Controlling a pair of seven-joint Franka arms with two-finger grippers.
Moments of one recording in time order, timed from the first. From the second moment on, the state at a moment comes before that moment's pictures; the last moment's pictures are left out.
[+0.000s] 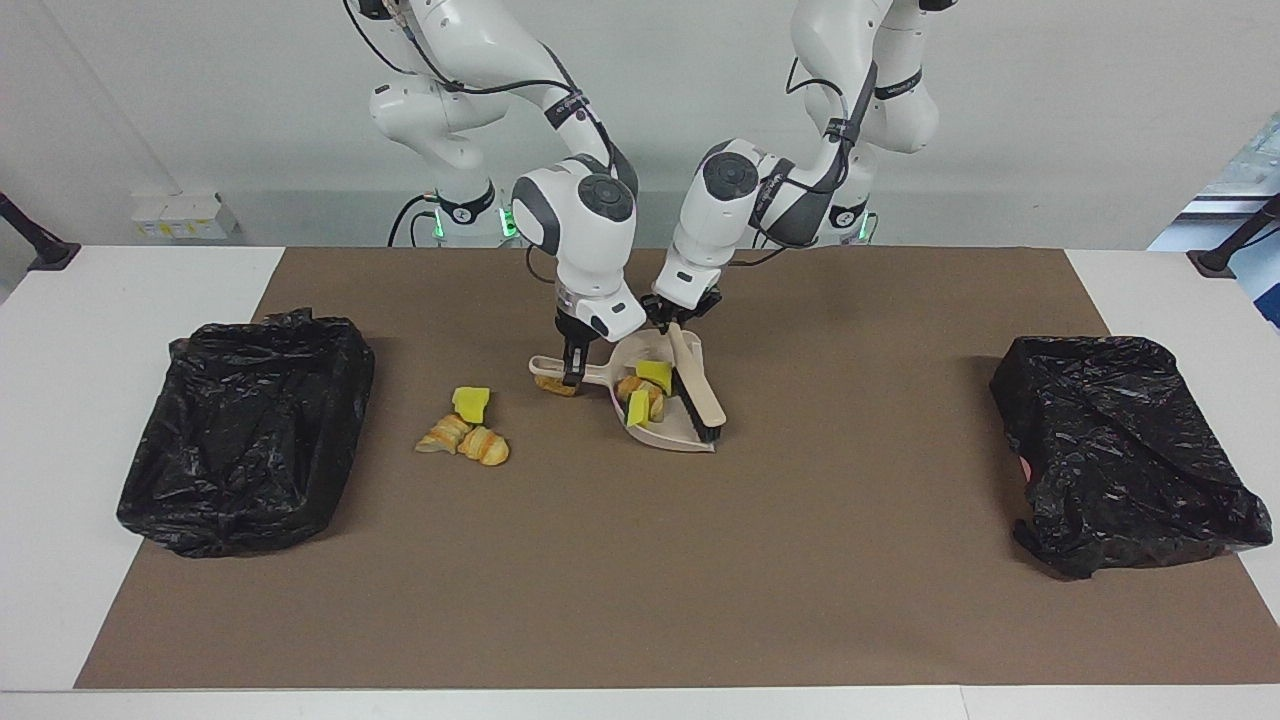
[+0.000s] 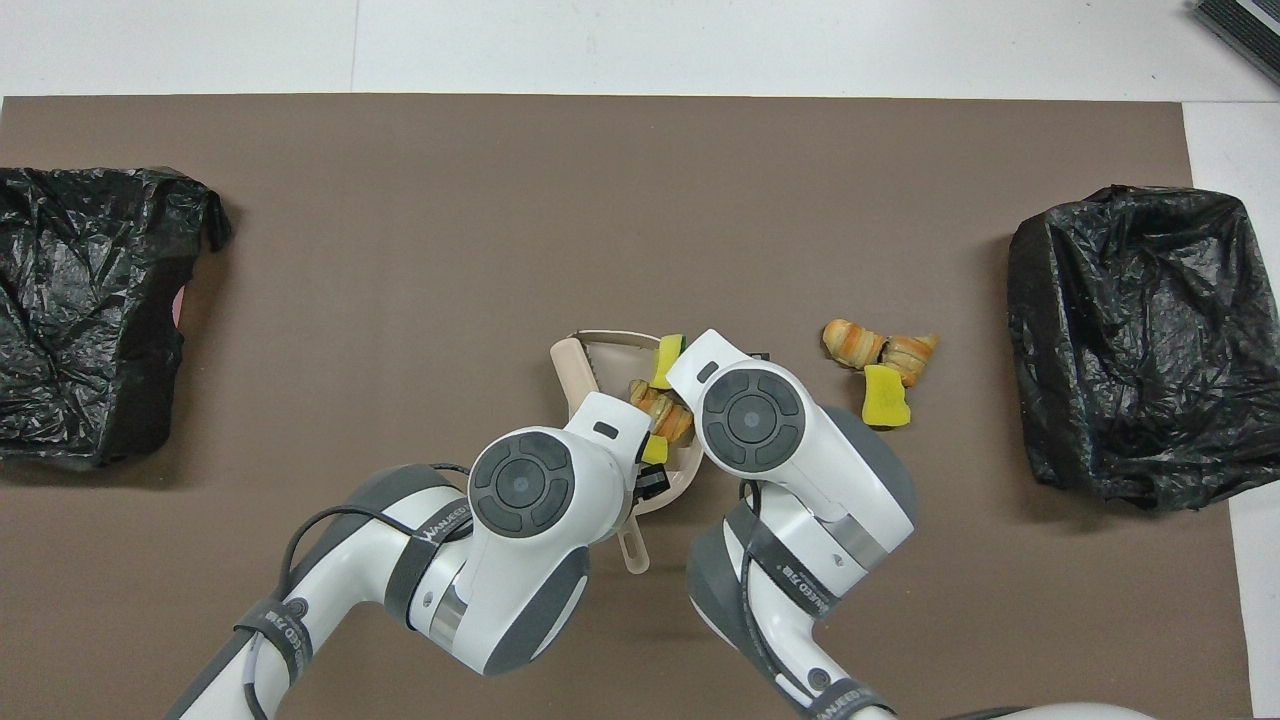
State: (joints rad) left arm -0.70 0.10 -0.05 -2.12 -0.24 2.13 -0.80; right arm 0.36 0.19 0.18 -2.03 -0.30 2.16 -0.85
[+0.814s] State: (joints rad) left arm -0.73 -0.10 -0.06 -2.25 -0.18 1.95 -0.80; right arm 0.29 0.18 0.17 -1.95 -0.25 2.06 -0.95
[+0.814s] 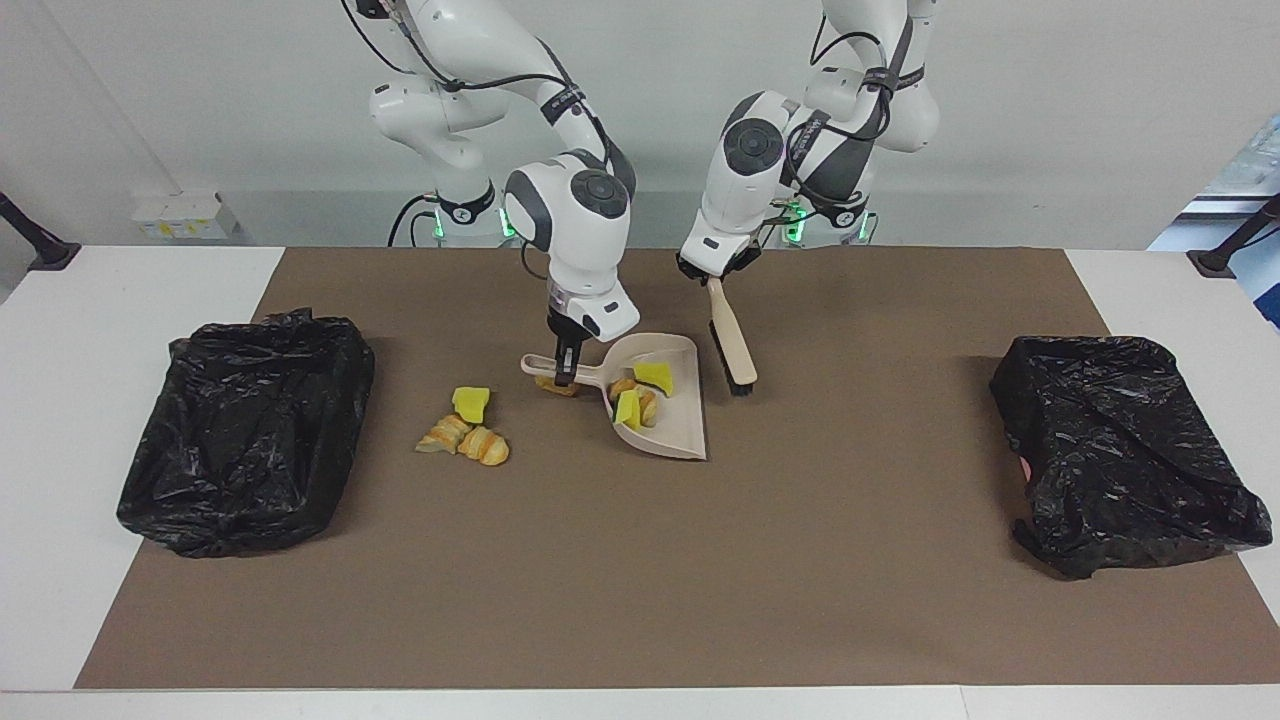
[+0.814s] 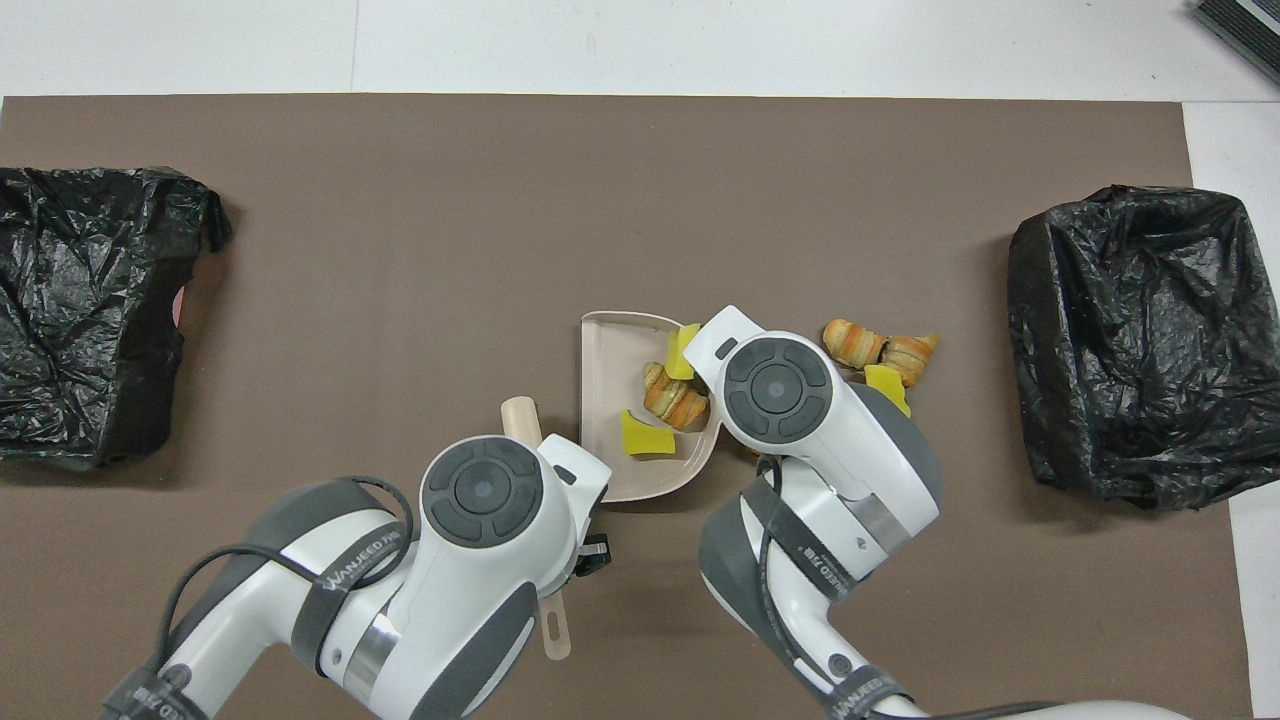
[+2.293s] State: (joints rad) left arm -1.02 -0.20 -0.08 -2.50 -0.18 2.21 -0.99; right arm -0.15 0.13 0.17 -1.65 -0.18 1.72 -1.52
